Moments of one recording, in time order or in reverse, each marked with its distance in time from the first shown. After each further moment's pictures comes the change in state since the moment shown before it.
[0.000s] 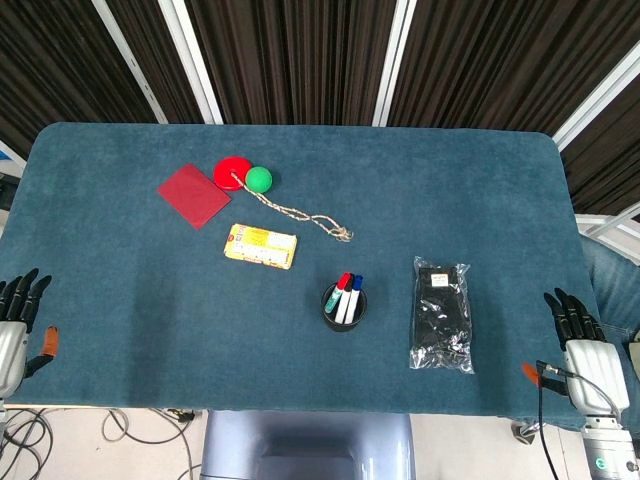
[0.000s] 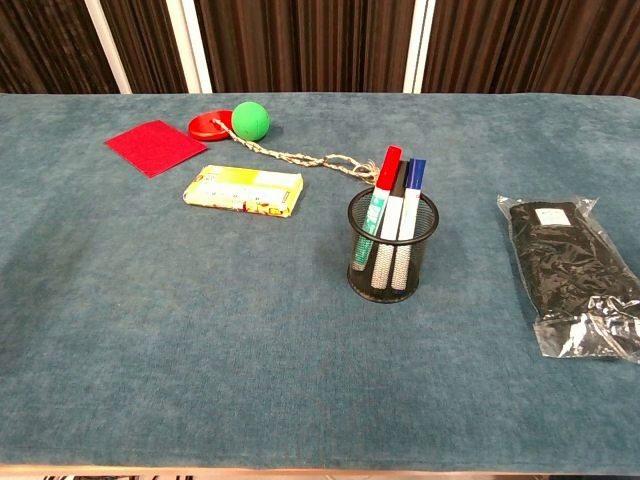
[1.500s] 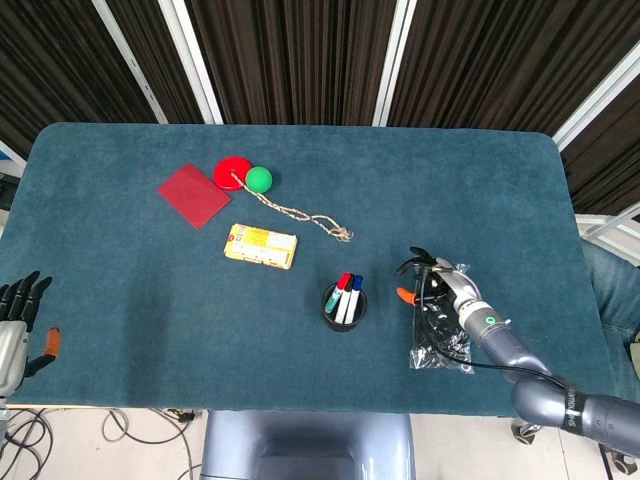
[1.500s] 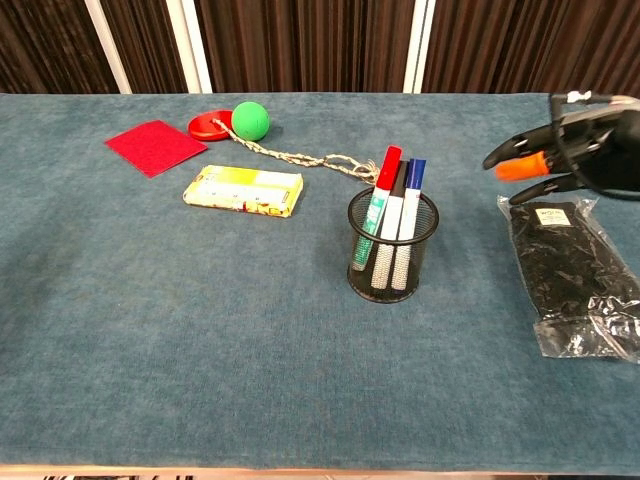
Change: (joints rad) left arm -0.005 0.006 -0.004 -0.022 -0.053 -0.046 -0.043; right arm 0.726 -0.036 0.161 -0.002 0.755 -0.929 0.583
